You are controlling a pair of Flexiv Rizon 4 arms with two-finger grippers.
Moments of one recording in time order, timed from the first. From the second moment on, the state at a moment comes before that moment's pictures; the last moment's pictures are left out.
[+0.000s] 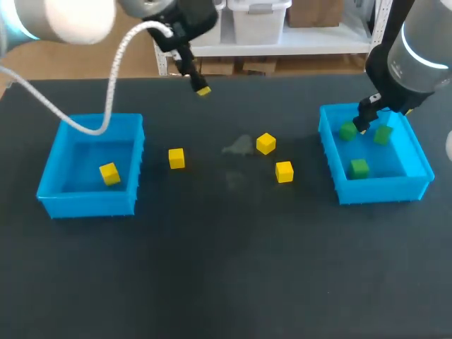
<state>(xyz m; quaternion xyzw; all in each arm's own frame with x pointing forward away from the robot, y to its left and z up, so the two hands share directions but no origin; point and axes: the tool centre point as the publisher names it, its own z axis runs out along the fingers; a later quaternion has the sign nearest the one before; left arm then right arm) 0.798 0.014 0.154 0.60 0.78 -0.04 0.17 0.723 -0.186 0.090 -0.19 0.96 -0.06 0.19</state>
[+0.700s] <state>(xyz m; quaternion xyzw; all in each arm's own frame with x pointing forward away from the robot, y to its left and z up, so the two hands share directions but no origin) 0.789 -0.054 0.112 0.71 0.70 -0.01 0.10 0.723 -0.186 0.090 -0.19 0.96 -0.06 0.19</state>
